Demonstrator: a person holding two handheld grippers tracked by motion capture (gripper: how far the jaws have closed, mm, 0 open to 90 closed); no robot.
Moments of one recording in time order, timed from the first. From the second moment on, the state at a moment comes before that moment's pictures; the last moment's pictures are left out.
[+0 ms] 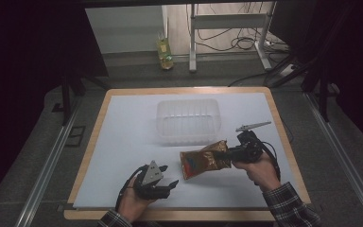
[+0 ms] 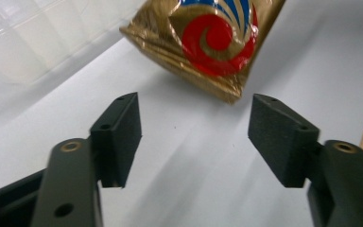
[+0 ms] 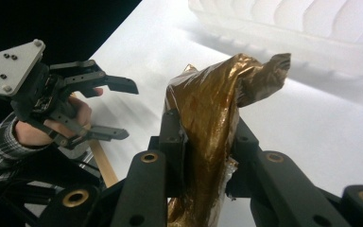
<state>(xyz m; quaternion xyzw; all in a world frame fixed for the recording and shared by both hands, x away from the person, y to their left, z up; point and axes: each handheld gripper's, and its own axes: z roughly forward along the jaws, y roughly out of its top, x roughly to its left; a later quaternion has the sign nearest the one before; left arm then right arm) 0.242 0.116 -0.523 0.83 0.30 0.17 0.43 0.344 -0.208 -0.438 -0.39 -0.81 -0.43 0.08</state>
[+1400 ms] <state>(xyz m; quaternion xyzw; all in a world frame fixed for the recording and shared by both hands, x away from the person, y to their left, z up) 0.237 0.123 -0.522 0.82 0.32 0.16 0.44 0.374 -0.224 -0.383 -0.42 -0.79 -0.44 0.02</state>
